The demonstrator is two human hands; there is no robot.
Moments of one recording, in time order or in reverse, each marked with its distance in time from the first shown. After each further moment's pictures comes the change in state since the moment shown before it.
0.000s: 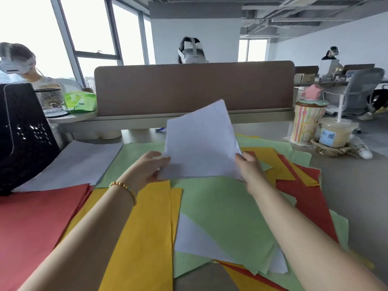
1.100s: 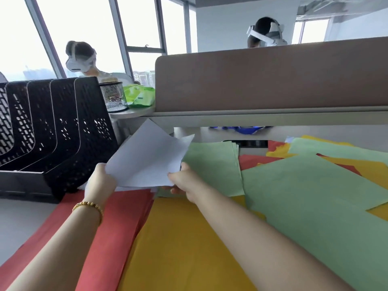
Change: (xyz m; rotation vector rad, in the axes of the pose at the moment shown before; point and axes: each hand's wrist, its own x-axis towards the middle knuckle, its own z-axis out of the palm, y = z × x) left_hand 0.027 -0.056 -0.243 0.636 0.838 -0.107; right_hand -0.044 -0.024 0.304 -0.059 -0.753 0.136
